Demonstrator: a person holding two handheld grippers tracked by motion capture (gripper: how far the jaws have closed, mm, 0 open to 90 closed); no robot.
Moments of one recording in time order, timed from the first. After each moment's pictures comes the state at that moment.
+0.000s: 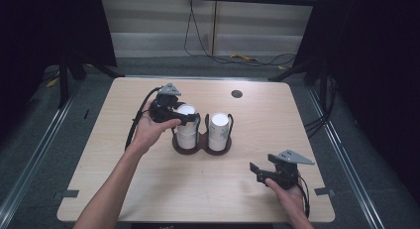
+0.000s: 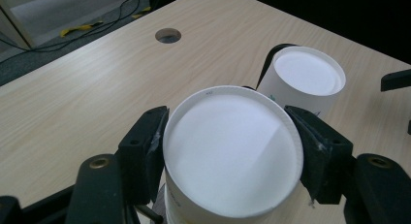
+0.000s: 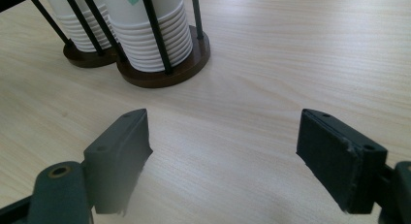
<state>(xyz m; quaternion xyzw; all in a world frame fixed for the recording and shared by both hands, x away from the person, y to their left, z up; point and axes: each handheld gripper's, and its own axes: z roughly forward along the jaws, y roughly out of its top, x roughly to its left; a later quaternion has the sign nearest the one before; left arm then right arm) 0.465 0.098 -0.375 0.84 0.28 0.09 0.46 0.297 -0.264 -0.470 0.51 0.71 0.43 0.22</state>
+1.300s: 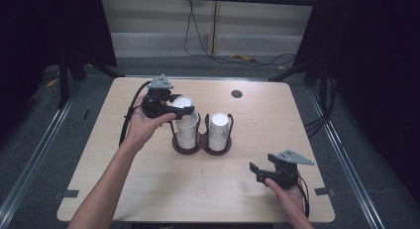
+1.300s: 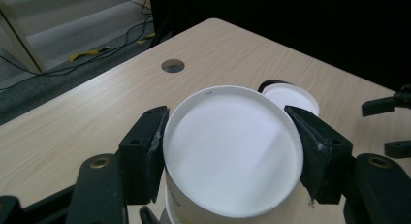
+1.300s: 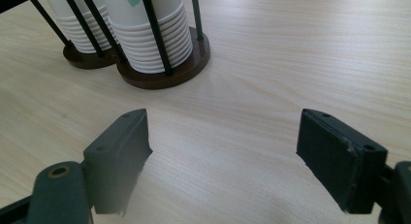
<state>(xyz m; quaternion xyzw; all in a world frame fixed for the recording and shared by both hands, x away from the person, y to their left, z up) 0.456 0.111 -0.346 0.81 0.27 0.11 0.51 0.297 -0.263 -0.470 0.51 0.71 0.43 0.22</state>
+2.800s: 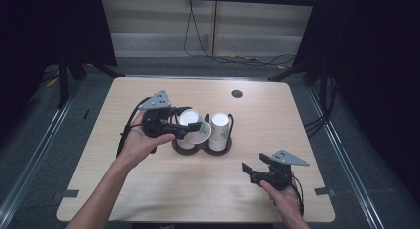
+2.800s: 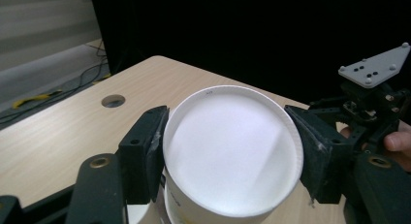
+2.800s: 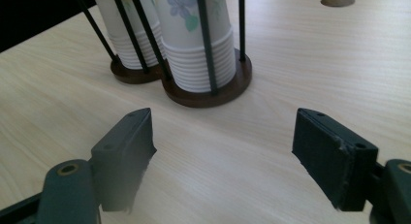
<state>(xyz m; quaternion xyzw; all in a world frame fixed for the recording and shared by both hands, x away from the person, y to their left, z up) 0.400 0.107 -0.352 0.78 0.20 0.07 0.58 0.292 -0.241 -0.459 0.48 0.72 0.47 0.21</state>
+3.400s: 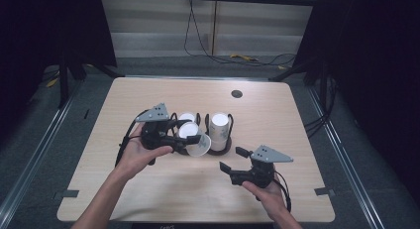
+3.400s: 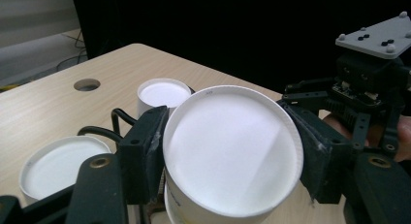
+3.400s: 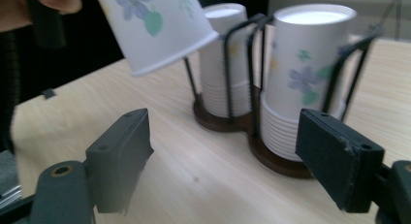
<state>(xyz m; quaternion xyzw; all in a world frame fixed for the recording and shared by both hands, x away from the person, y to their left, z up) 0.382 0.112 -0.371 0.78 0.19 0.03 0.59 0.294 -0.188 -0.435 0.37 0.73 0.54 0.18</state>
